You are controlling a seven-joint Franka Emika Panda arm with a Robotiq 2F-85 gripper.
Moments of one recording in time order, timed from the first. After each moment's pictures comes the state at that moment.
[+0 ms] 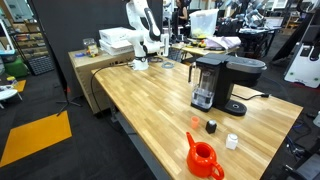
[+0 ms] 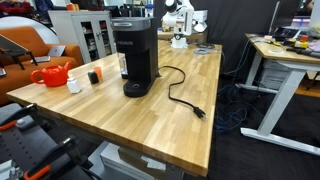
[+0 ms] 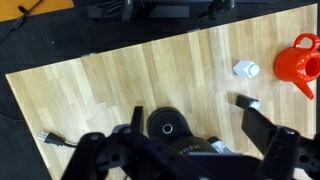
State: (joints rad) arm -0.08 -0.44 -0.25 -2.41 0.05 1.84 -0.32
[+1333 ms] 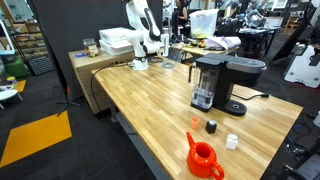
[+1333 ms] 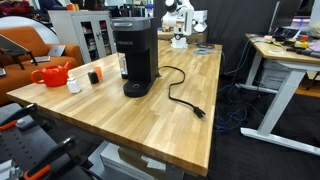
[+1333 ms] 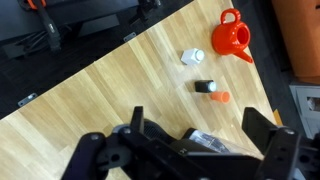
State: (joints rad) arm -0.14 -0.36 -0.33 -2.42 0.35 1.76 -0.25
